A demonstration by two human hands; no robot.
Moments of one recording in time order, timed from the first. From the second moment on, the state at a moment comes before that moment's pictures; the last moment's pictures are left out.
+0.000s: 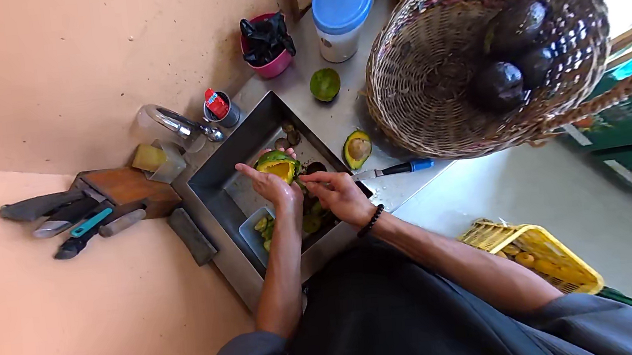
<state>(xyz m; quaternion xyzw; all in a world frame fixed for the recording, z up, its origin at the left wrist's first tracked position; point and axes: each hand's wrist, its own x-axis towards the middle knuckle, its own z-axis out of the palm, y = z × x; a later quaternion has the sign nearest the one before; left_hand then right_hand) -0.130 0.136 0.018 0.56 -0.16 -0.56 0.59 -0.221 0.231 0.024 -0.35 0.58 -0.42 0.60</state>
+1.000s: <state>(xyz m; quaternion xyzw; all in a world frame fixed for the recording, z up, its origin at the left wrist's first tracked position) -0.104 0.153 0.000 0.49 -0.29 -0.67 0.47 -0.263 0.193 0.082 -0.72 0.65 -0.14 0.20</state>
